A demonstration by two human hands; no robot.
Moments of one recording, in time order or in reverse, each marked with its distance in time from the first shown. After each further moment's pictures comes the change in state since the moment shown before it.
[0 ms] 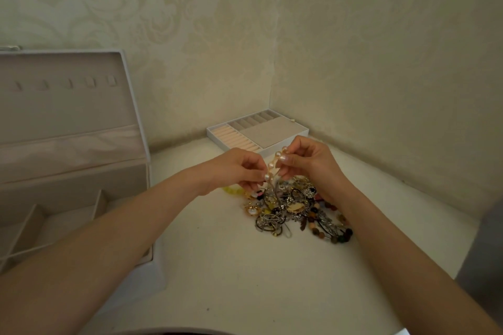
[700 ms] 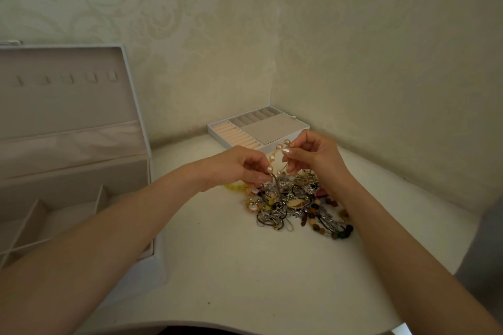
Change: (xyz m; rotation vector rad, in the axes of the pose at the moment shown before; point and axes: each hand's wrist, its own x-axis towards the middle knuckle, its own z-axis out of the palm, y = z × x) left_hand -0.001 -0.001 -0.001 -0.001 -0.061 0.043; right_hand 0.000 -0.003 -0.005 -0.072 0.085 -0.009
